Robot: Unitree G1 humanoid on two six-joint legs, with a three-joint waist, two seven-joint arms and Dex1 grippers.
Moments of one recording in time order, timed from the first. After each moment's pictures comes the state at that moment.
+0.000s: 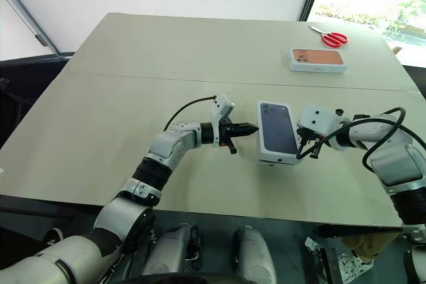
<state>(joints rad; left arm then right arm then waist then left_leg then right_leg) -0.76 -0.05 -0.18 0.50 -0.24 0.46 -0.89 -0.35 -1.03 0.08 -0.03 0.02 0.37 1.01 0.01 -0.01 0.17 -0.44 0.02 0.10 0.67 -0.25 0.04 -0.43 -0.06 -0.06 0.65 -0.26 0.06</state>
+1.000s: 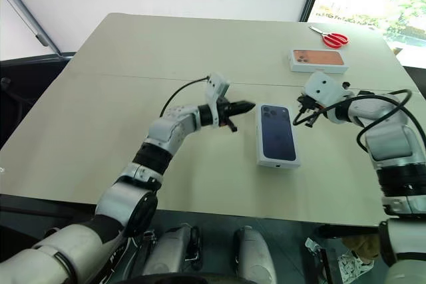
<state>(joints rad) -0.96 -0.08 -0.06 0.69 -0.25 0.34 -0.78 -0.57 -0.84 0.03 0.19 -0.01 0.29 0.86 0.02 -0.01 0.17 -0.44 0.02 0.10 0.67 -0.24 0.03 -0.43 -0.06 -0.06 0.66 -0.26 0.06</state>
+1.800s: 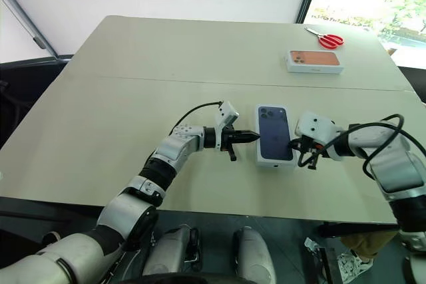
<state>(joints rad) -0.79 -0.05 -0.19 0.68 -0.14 0.29 -0.98 -0.36 -0.94 0.05 -0.03 0.10 0.42 1.09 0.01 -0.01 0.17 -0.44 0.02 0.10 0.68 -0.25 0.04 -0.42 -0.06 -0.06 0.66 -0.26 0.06</state>
